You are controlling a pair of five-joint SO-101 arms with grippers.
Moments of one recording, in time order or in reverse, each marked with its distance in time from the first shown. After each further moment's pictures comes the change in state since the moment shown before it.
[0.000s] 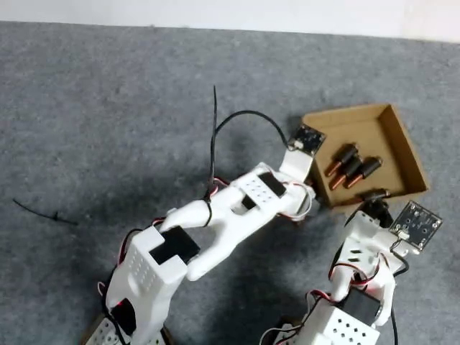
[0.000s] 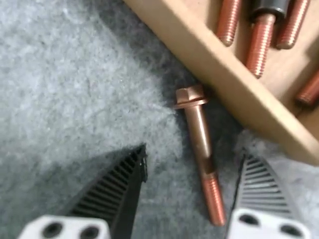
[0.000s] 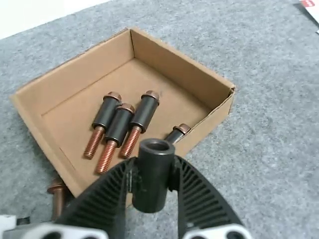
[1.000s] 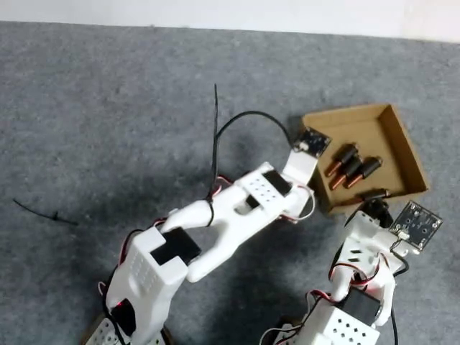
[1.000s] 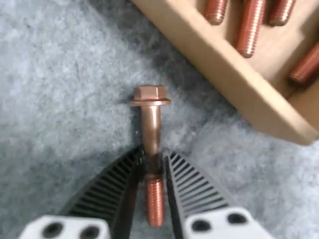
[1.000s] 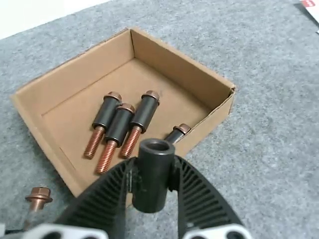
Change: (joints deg) left arm -1.2 0.4 -4.0 8.3 -0.4; right arm -0.1 0.0 0.0 0.0 0.0
